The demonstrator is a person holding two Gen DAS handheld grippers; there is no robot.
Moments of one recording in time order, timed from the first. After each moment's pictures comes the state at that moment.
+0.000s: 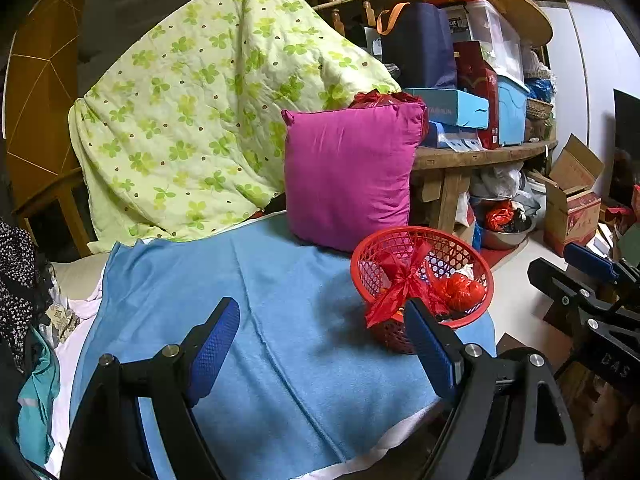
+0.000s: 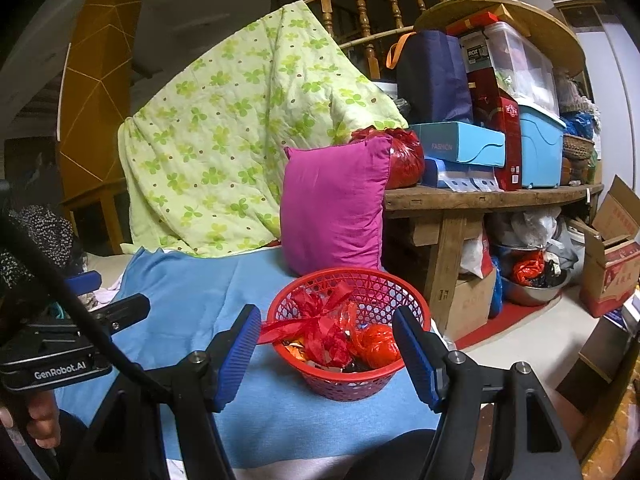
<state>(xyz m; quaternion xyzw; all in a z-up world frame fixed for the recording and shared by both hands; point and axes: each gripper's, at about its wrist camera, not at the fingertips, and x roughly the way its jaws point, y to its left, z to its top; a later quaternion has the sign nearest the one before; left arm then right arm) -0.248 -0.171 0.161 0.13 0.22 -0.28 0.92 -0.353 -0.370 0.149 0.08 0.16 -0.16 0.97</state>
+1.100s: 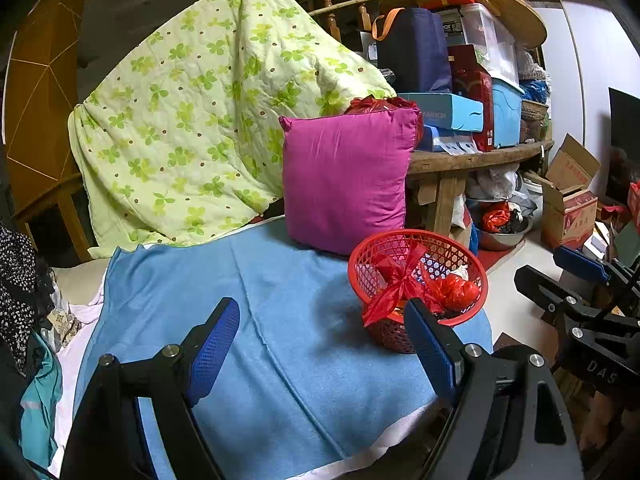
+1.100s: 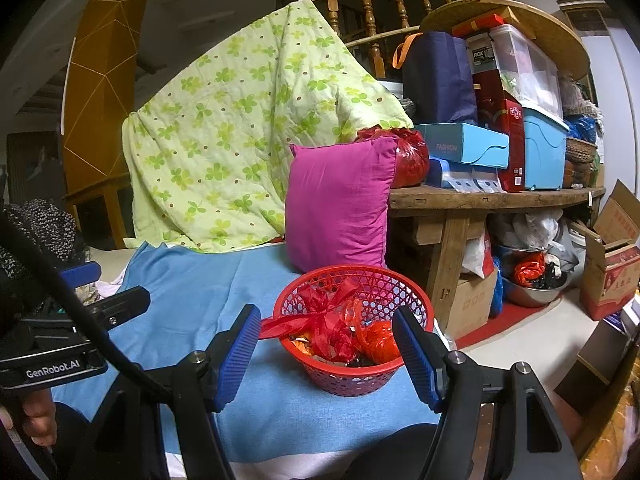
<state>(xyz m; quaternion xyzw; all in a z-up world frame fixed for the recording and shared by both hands) -0.256 -0.167 0.165 0.13 0.21 -0.28 0.93 -0.357 -0.364 0.150 0.07 0.17 -0.16 0.97</state>
